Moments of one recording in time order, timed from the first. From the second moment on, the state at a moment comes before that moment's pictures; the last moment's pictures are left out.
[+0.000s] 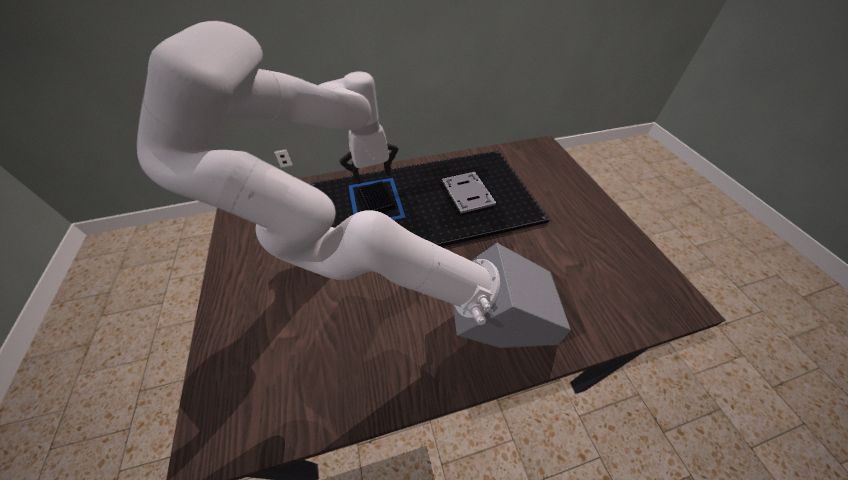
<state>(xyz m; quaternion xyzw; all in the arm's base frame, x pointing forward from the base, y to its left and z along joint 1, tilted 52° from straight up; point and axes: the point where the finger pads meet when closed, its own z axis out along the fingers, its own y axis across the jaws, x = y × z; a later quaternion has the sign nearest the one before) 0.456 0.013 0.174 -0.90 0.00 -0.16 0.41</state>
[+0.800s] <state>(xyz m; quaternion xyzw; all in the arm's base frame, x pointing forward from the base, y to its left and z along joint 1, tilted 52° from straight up) 0.462 0.028 0.162 -0.90 0.00 -0.16 0.41</state>
